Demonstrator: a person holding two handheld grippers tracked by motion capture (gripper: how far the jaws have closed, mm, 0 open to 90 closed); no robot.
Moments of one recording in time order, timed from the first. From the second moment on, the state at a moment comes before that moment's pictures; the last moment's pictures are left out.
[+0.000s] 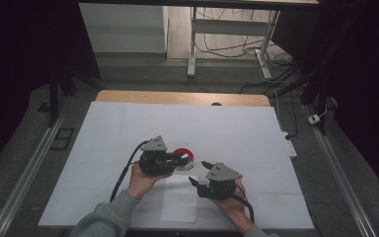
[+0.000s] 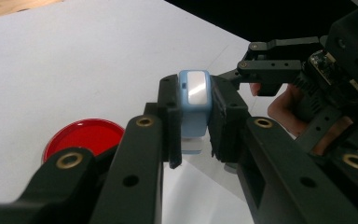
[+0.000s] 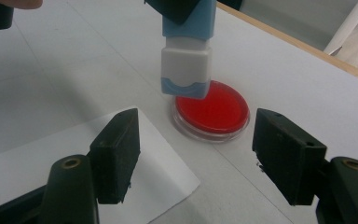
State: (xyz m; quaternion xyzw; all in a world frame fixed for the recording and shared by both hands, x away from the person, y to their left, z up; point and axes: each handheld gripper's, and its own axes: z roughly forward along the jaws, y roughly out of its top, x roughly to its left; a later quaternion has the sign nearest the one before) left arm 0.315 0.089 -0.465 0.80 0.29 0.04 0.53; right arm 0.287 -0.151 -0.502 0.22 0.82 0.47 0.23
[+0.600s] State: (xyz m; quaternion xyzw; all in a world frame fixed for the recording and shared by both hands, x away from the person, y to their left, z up) left arm 0.314 0.087 -0.467 0.80 0.29 0.04 0.53; right arm 0.290 -0.136 -0.504 0.23 0.82 0.47 0.23
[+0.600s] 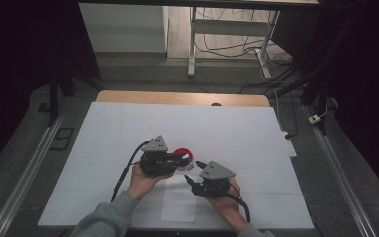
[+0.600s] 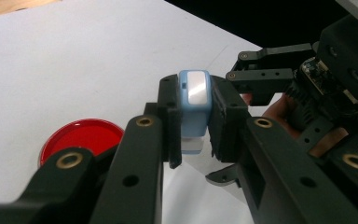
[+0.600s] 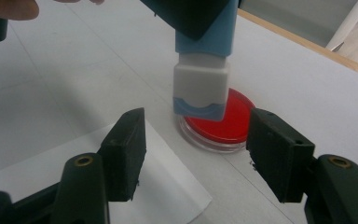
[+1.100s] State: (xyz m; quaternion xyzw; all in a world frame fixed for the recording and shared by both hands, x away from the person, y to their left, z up) left arm 0.314 0.087 -0.467 0.80 0.29 0.04 0.53; right arm 0.290 -0.129 -0.504 0.23 0.82 0.47 0.24
